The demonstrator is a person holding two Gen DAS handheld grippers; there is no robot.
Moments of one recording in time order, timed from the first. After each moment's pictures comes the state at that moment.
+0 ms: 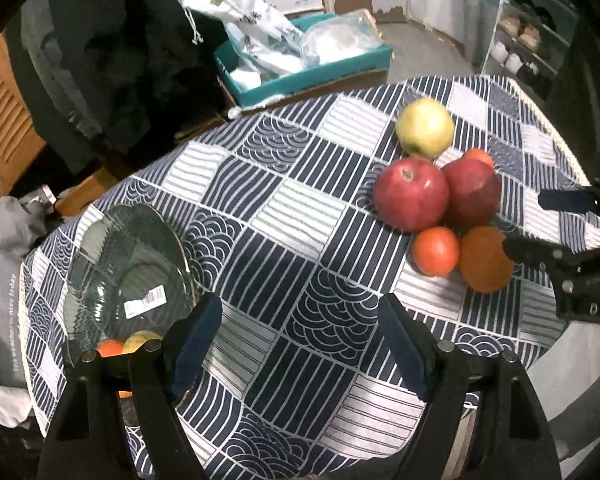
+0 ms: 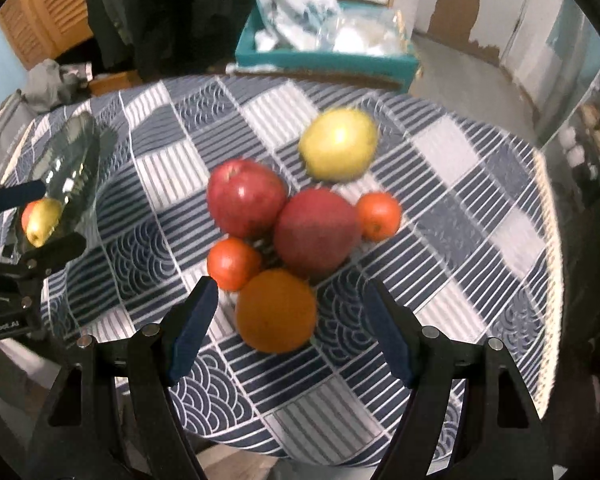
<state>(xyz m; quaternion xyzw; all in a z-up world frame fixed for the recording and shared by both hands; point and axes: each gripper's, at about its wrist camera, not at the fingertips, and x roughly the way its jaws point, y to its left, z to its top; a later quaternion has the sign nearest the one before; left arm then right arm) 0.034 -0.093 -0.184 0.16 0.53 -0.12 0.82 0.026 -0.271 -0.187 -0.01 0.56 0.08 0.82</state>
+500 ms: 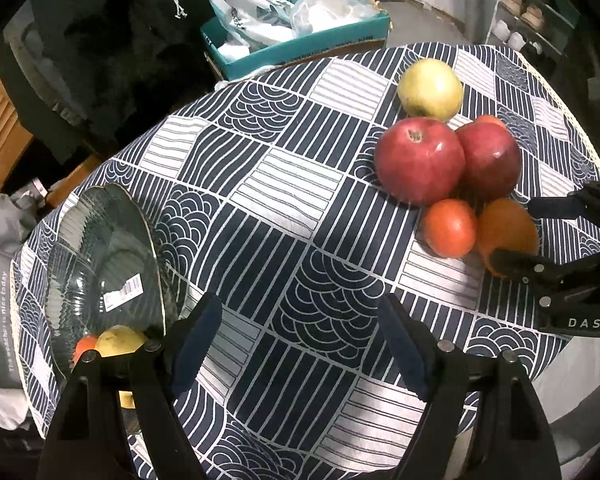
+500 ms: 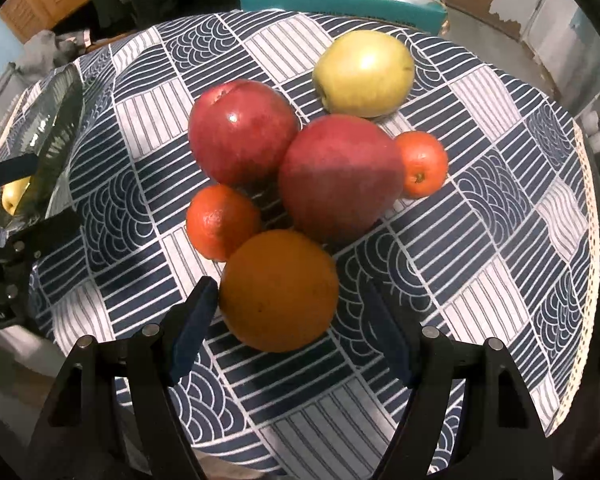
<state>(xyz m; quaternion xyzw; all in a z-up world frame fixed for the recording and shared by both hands) 0.038 -0.101 -0.216 0.17 0.55 -0.12 0.81 0.033 -0.269 -0.242 -0.02 0.61 0.10 0.78</state>
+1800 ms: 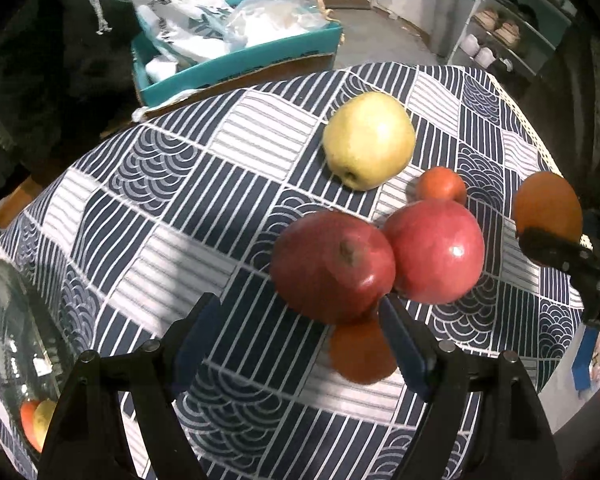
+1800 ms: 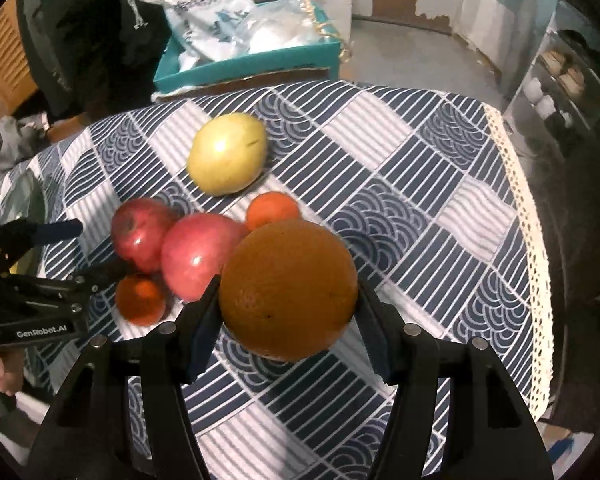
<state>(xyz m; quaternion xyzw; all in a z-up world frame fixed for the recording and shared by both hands) 0.093 -0.178 -0.236 0.12 0.56 -0.20 0.79 0.046 -0.360 -0.197 0.05 0.55 0.00 0.83</state>
